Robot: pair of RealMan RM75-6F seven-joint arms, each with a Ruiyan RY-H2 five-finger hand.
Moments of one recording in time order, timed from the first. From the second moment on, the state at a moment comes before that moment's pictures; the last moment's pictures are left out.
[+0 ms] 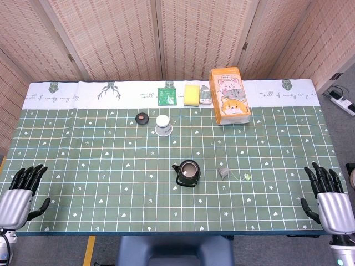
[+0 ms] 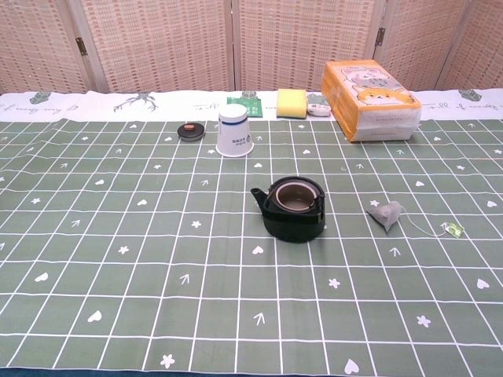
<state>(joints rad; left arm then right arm) -0.11 -1.11 -0.01 -1.63 1.55 1.47 0.06 0.00 -1.14 0.00 -1.66 -1.55 1.57 -0.16</state>
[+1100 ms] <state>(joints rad) -0.08 -1.06 -0.03 -1.65 1.54 1.52 -0.04 0.32 -1.28 0.09 -1.59 -1.39 1.12 -0.48</state>
